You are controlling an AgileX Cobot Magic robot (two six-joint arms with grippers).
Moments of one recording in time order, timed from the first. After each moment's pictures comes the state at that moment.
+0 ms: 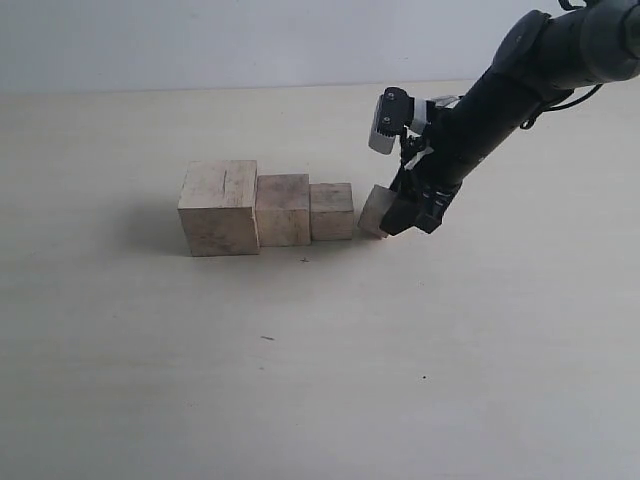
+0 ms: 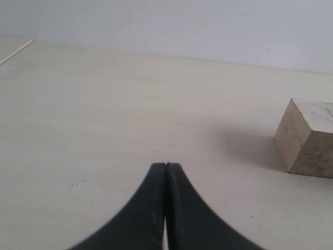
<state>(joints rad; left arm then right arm) 0.07 0.01 0.00 -0.13 0.37 0.05 0.37 2.18 -1.44 0.64 0.86 -1.50</state>
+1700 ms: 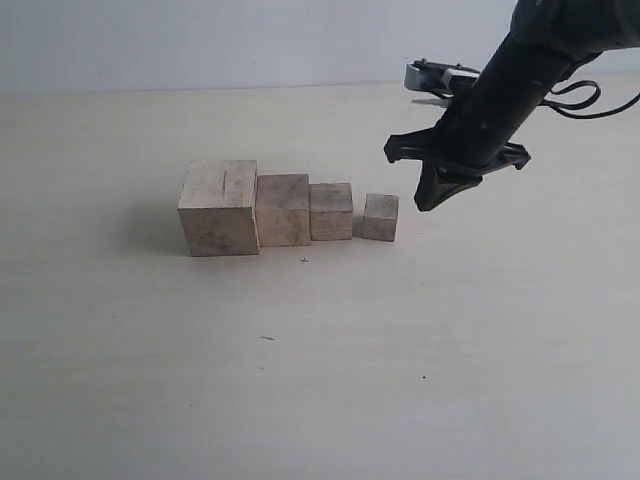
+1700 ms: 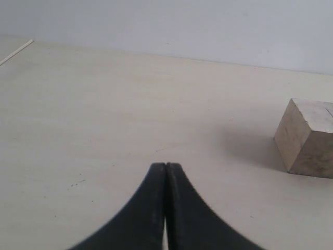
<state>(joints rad) 0.07 0.01 0.00 -0.13 0.37 0.05 0.37 2.09 -1.45 0.41 0.93 -0.24</state>
